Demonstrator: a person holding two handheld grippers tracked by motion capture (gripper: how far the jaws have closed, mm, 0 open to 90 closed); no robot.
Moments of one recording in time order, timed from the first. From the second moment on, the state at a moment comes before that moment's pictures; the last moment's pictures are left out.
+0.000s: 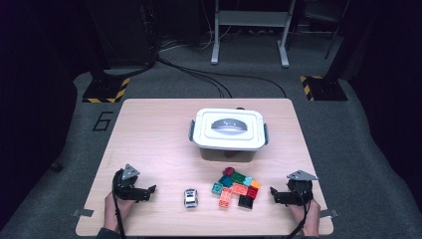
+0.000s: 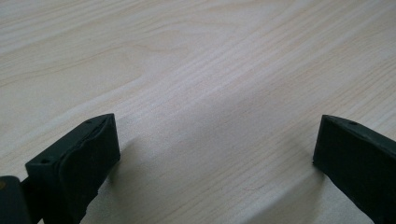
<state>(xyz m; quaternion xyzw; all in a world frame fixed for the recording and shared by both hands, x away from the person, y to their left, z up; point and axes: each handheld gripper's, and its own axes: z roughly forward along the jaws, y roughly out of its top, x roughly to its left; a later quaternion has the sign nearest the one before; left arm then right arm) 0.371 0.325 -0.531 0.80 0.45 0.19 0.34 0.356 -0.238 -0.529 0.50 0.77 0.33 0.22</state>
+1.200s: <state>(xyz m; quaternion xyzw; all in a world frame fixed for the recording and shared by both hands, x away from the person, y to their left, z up) 0.371 0.325 -0.530 0.81 0.45 0.19 0.34 0.385 -0.242 -0.442 0.48 0.77 0.36 0.22</state>
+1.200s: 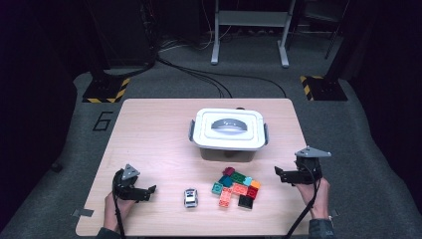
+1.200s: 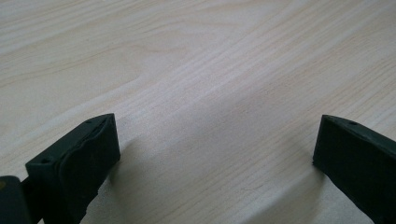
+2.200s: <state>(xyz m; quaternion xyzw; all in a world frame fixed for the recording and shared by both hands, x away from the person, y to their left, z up) 0.370 0.325 -0.531 0.81 0.44 0.19 0.34 0.438 -0.214 -0.372 0.42 0.79 0.41 0.20</state>
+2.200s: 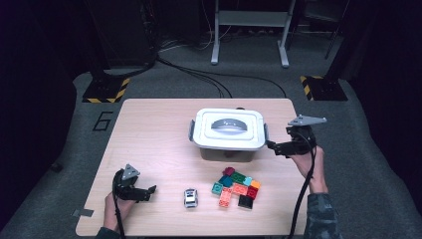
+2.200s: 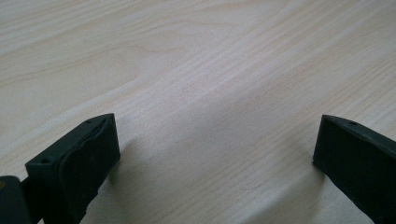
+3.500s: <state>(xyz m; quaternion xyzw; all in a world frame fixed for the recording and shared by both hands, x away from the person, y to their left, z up) 0.370 0.324 -0.532 0.81 0.44 0.19 0.34 0.517 -0.115 -0.382 0.32 0.87 0.32 0.20</state>
